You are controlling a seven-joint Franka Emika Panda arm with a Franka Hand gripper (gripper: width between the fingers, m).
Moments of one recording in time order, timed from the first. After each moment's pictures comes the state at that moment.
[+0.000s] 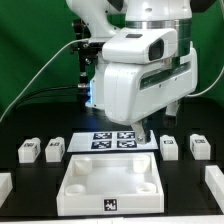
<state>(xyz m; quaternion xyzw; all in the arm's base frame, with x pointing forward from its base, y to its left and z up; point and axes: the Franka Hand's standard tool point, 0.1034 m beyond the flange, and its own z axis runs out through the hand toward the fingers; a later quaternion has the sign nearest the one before) 0.566 0.054 0.114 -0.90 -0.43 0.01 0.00</state>
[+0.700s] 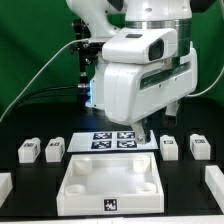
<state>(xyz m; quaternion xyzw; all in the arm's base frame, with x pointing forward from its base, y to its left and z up) 0.566 0.054 0.114 -0.90 -0.44 0.01 0.00</state>
